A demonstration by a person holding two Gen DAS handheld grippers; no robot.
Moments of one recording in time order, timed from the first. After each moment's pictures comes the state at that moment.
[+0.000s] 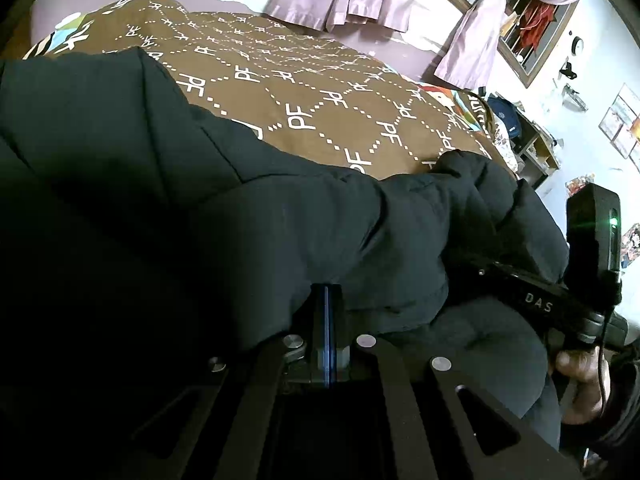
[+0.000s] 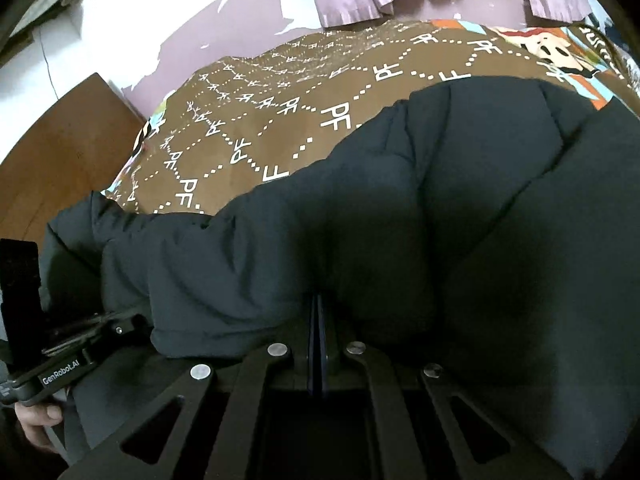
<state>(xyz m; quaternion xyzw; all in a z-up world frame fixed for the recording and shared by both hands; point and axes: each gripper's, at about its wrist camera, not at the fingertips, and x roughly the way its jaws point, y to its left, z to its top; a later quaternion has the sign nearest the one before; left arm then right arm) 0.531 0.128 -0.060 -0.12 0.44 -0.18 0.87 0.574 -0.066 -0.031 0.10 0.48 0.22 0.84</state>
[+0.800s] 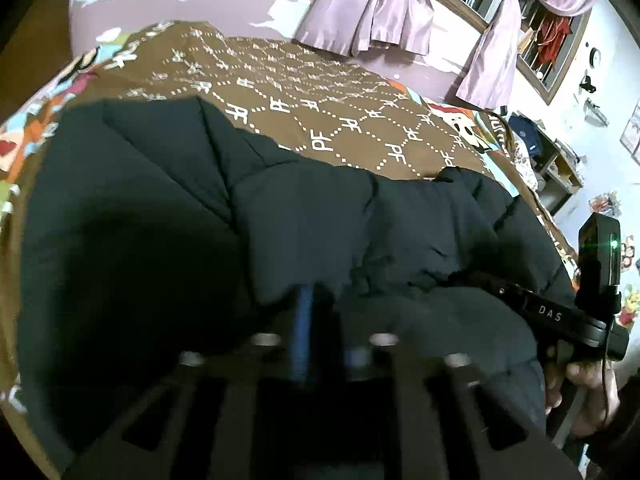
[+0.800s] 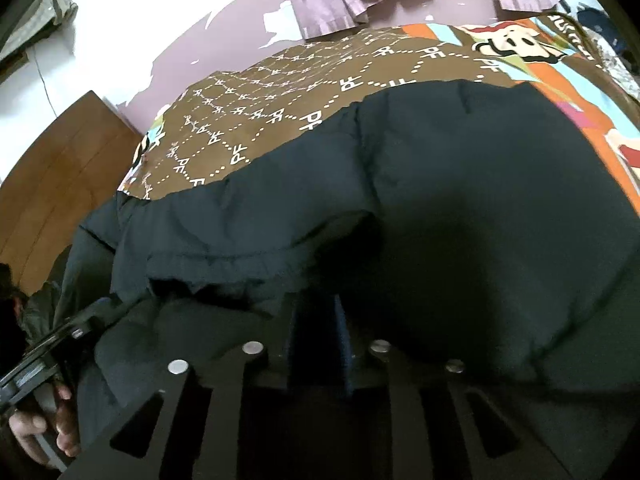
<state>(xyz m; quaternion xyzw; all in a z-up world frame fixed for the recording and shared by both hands) 0.473 0.129 -0.019 -0.12 0.42 -0.11 0.89 0.513 -0.103 0.003 0.12 0.48 0.18 0.85</state>
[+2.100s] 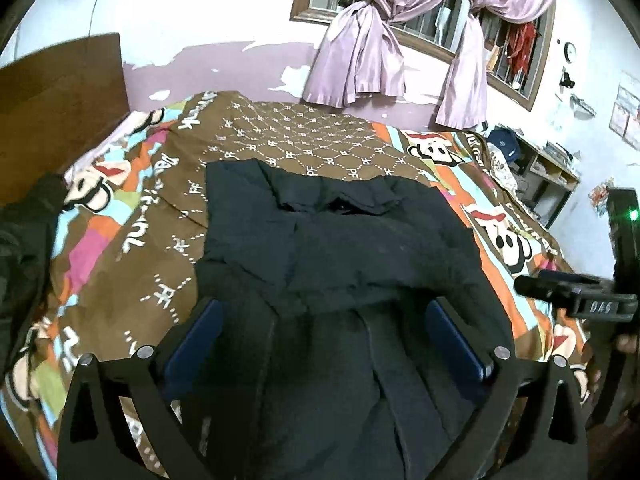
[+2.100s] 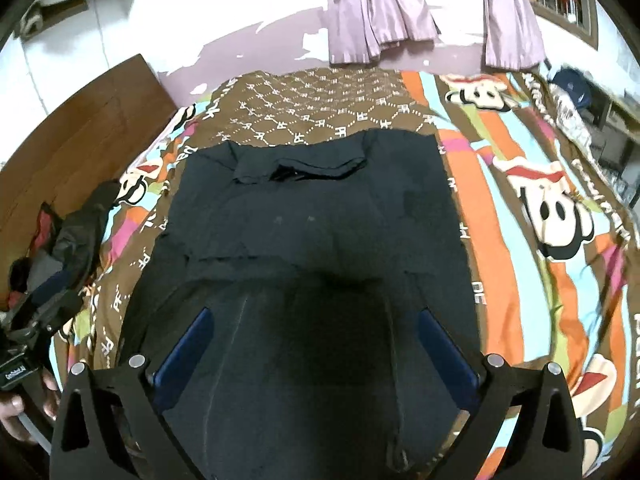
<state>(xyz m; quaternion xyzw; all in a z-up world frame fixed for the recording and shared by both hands) 0.193 0.092 0.137 -0.06 0.36 -0.06 0.93 0.247 -0.144 0.194 0.01 0.46 0.18 0.87</state>
